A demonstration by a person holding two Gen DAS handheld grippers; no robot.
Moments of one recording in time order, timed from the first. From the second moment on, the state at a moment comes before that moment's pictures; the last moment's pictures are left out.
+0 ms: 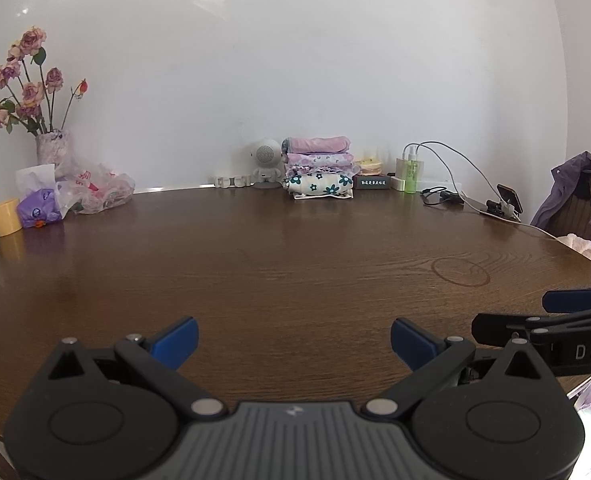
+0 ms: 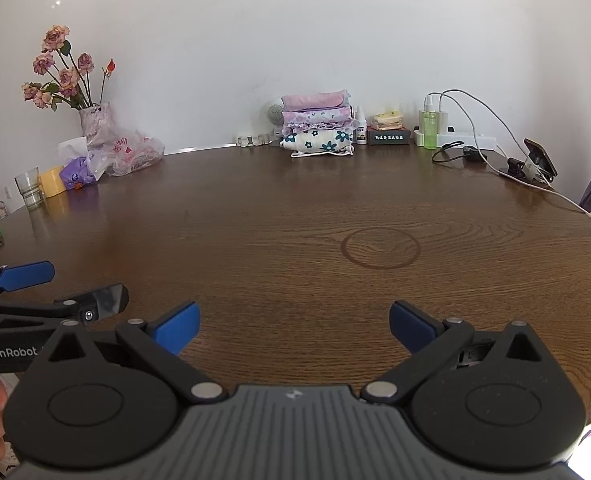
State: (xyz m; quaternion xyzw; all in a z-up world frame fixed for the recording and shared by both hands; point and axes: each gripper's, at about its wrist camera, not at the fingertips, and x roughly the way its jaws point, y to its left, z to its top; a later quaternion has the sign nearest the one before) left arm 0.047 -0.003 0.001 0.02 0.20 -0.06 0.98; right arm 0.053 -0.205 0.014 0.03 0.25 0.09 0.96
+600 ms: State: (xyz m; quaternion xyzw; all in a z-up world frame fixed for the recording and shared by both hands) left arm 0.045 -0.005 -0.001 0.02 0.20 -0.06 0.98; right arm 0.054 -0.207 0.011 0.04 0.26 0.09 0.96
